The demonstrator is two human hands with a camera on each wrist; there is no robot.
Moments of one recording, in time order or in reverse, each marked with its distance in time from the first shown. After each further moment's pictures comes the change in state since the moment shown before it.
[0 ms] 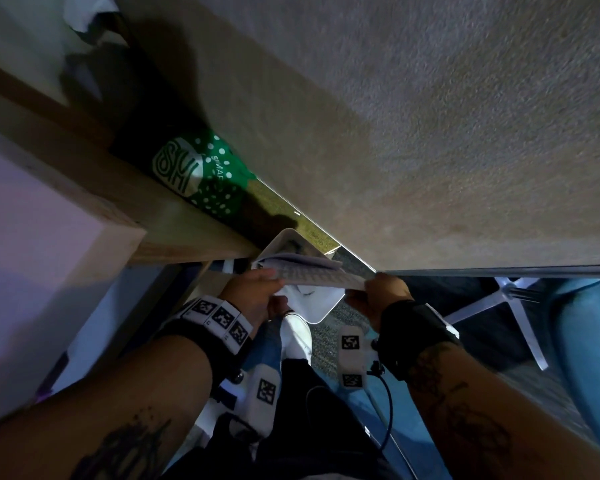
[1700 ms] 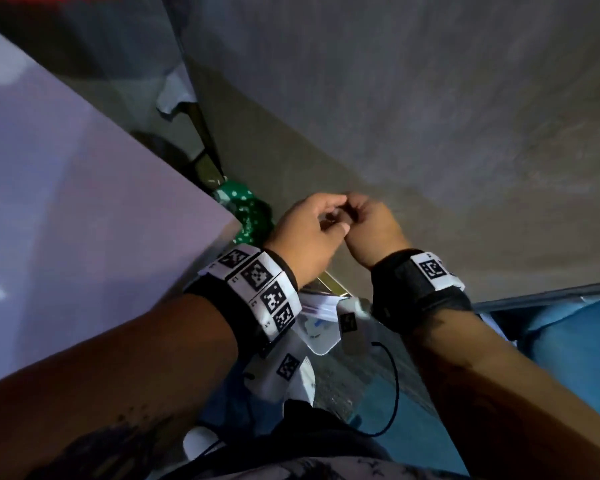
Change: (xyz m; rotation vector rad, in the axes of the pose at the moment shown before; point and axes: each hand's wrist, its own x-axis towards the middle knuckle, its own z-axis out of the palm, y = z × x) left_hand -0.149 0.102 0.046 0.537 -0.056 0.960; right_hand -0.180 -0.067 0.056 -0.890 -0.390 -1.267
